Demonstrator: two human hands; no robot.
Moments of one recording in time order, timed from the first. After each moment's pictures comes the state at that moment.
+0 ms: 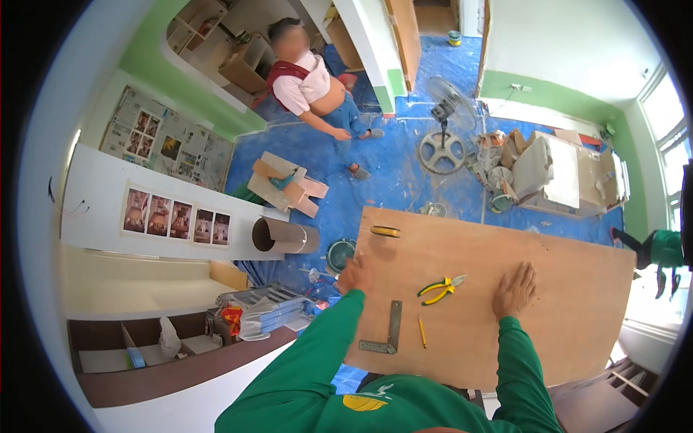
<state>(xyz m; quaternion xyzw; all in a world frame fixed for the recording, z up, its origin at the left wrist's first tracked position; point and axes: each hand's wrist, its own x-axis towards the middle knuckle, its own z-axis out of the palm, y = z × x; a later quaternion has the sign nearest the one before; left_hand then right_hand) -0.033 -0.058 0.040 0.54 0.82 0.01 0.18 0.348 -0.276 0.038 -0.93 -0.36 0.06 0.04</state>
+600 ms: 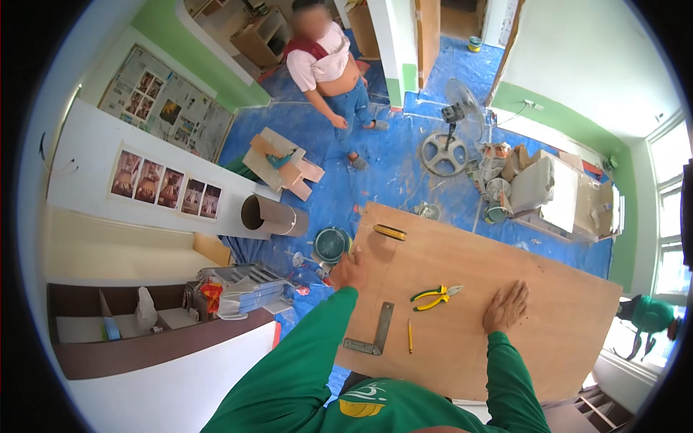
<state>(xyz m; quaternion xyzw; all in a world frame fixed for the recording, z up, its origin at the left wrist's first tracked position) -0.039 -0.057 0.042 0.53 0.82 0.01 0.22 0.349 -0.277 0.033 -0.92 -0.38 0.05 0.03</state>
